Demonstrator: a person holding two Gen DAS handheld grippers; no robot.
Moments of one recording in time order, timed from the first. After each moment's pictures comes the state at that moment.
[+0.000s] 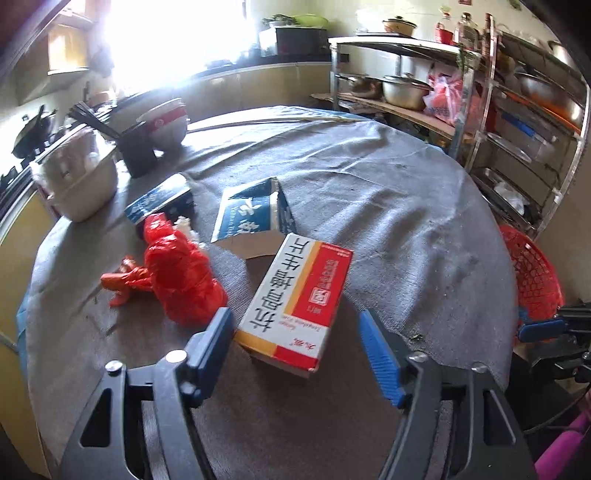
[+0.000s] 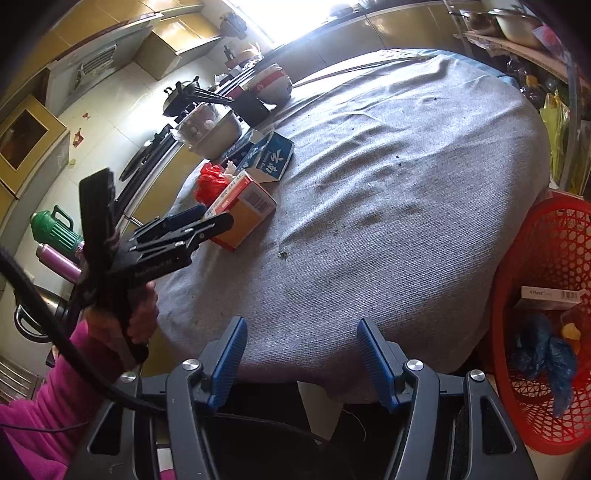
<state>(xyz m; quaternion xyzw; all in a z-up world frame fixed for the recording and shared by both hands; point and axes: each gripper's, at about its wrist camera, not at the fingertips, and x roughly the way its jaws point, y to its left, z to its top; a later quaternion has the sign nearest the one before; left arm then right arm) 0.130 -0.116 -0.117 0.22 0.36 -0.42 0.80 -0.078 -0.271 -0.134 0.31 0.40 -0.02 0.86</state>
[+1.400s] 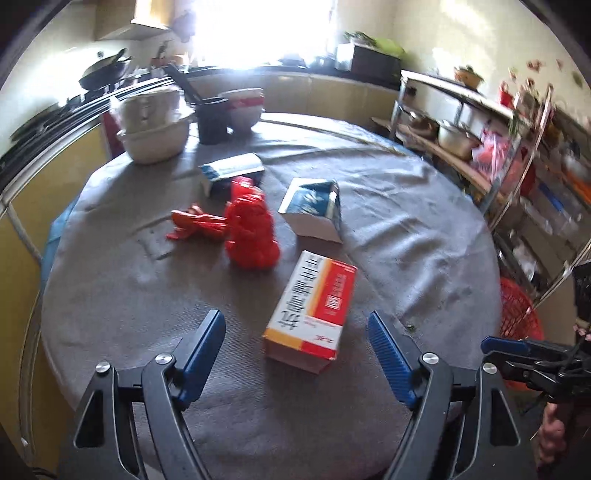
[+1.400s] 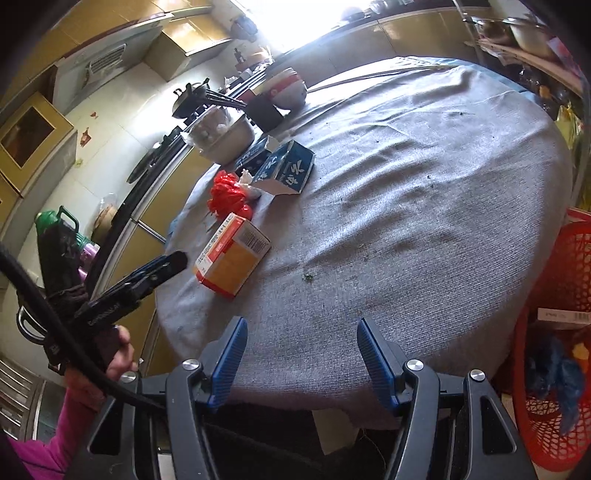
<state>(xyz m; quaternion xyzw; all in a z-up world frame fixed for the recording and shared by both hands) 0.113 -0.060 -0.098 0.11 0.40 -0.34 0.84 -0.055 -0.261 -0.125 0.30 0.39 0.00 0.87</state>
